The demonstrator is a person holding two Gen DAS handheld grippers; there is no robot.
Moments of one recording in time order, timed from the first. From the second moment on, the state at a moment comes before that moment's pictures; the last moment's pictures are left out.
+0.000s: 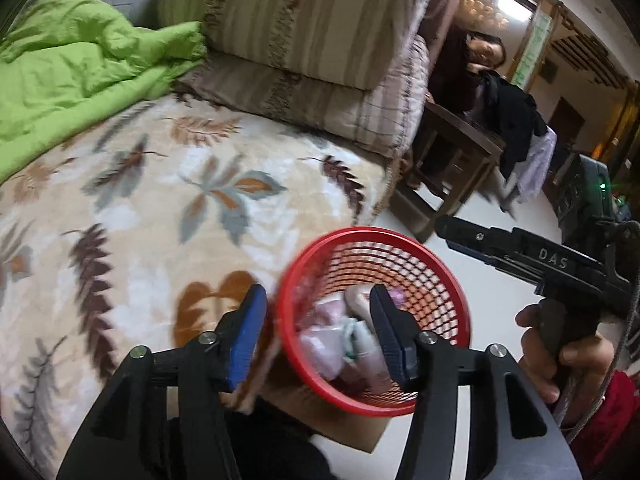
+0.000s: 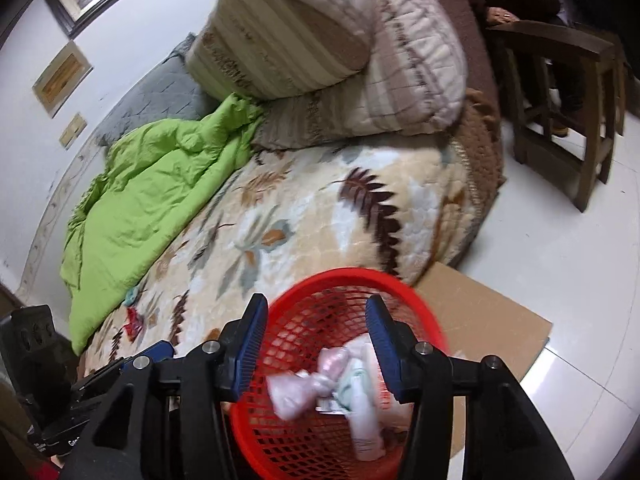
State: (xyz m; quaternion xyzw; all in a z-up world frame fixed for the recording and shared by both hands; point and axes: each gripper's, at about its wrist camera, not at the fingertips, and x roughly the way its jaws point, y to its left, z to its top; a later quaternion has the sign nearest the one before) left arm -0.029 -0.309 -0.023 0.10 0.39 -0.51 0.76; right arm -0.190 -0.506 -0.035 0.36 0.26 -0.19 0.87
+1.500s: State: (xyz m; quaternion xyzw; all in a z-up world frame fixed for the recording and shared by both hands) left arm 0.240 0.049 -0.025 -0.09 0.42 -0.11 0.90; right arm 0.268 -0.203 -0.089 0.28 0.41 0.06 0.86
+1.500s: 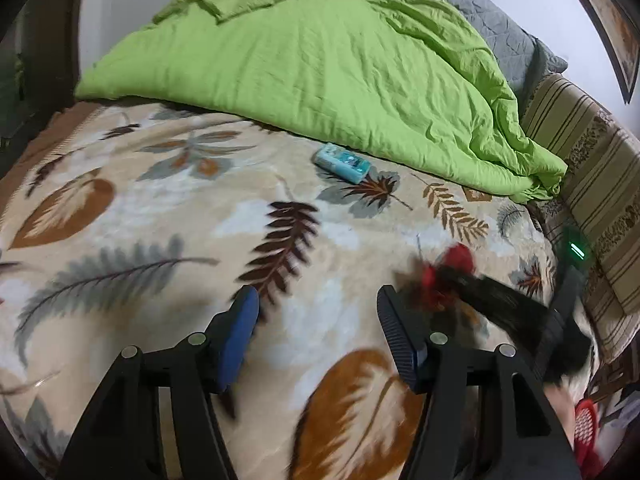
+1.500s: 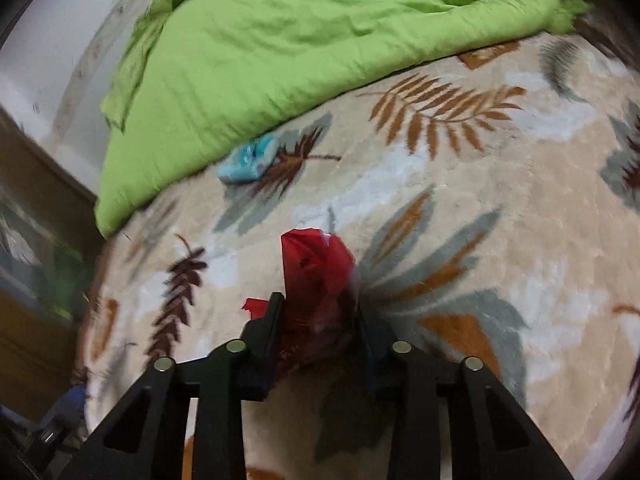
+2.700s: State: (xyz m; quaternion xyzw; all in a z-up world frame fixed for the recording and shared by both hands) left arm 0.483 -0.041 -0.099 -0.04 0.50 -0.02 0.87; right arm 0.233 -0.274 -0.059 0.35 0.30 -0.01 0.89
